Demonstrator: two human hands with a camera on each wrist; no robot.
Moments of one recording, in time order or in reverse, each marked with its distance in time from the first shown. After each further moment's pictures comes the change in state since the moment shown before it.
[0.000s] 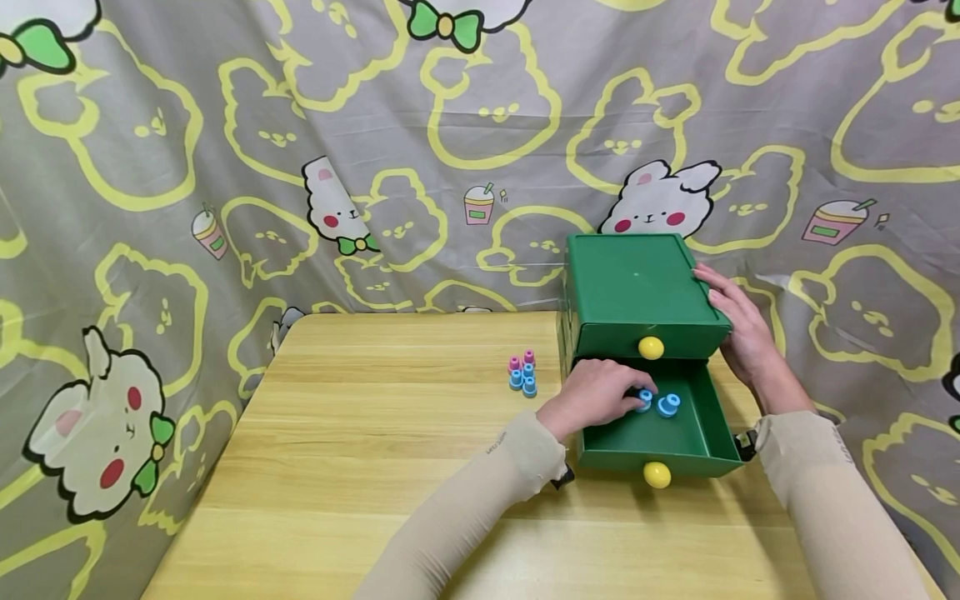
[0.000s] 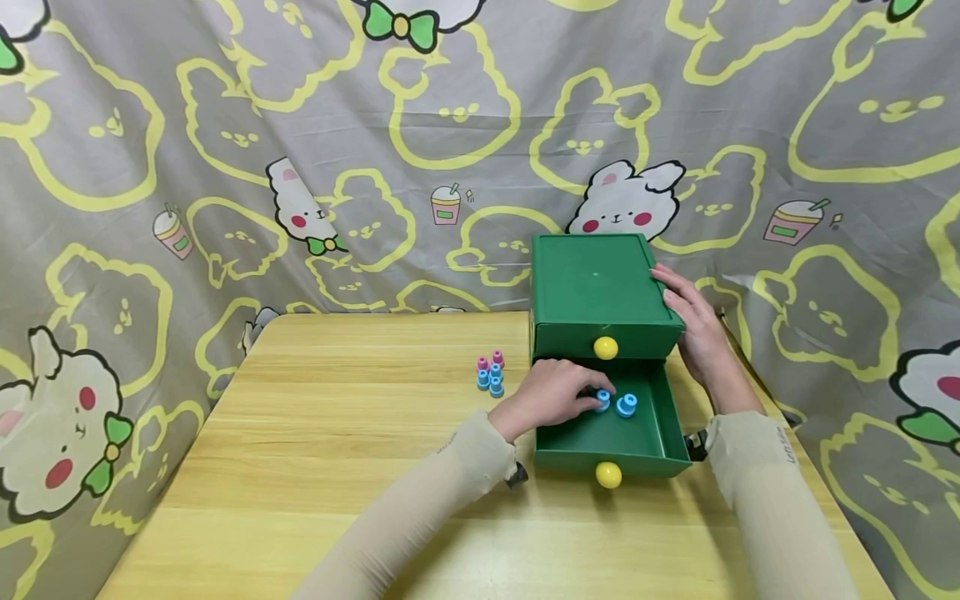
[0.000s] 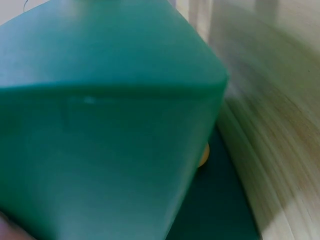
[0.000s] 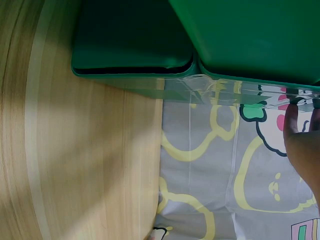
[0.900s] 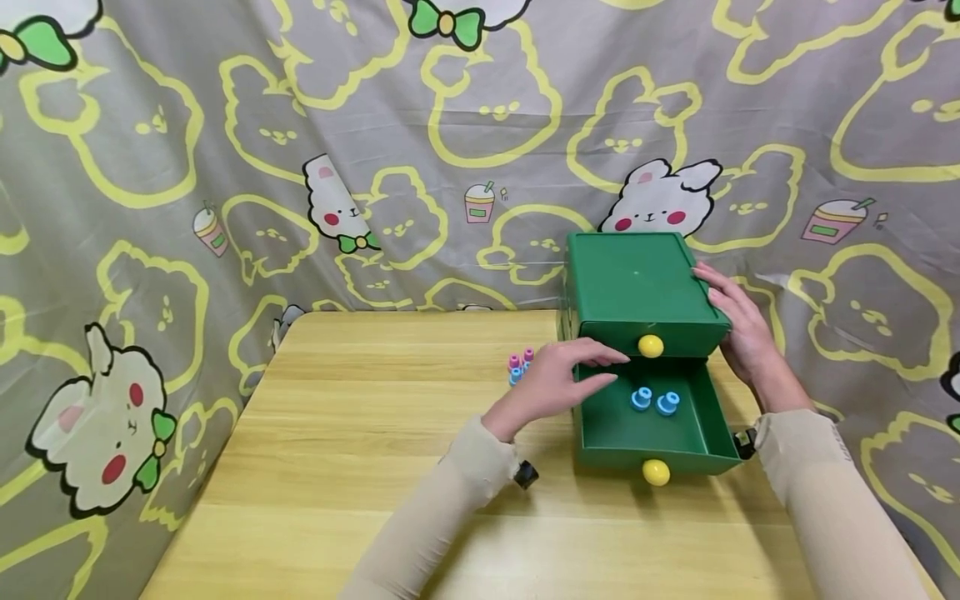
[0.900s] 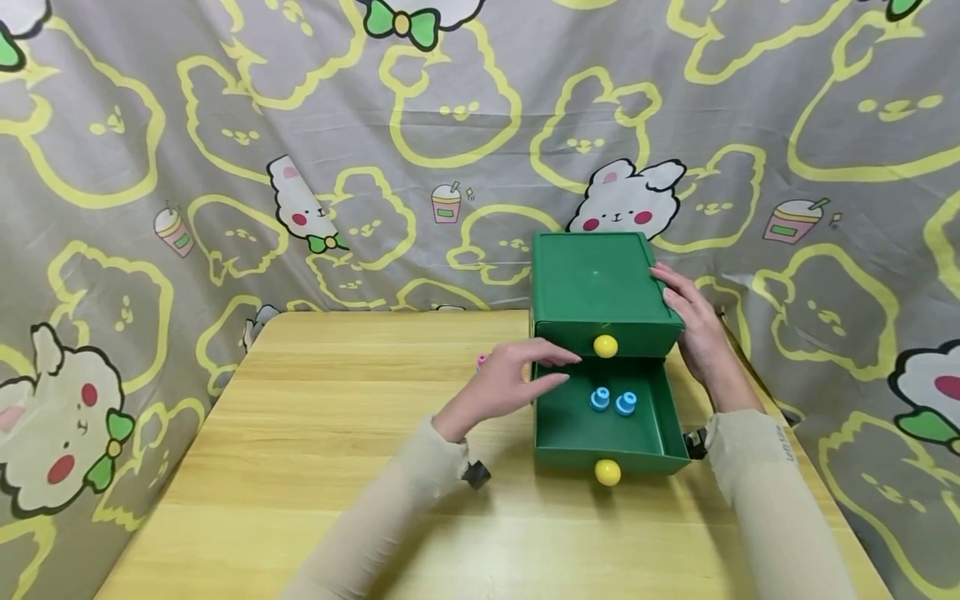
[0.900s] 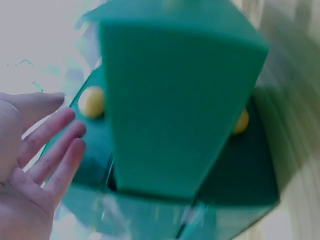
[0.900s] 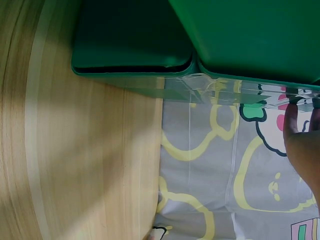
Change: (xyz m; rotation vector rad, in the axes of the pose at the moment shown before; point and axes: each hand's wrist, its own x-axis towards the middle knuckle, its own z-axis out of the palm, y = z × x) left_hand -0.053 -0.033 -0.035 -0.490 0.338 0.155; right_hand 0.001 -0.001 0.001 0.001 0.007 0.007
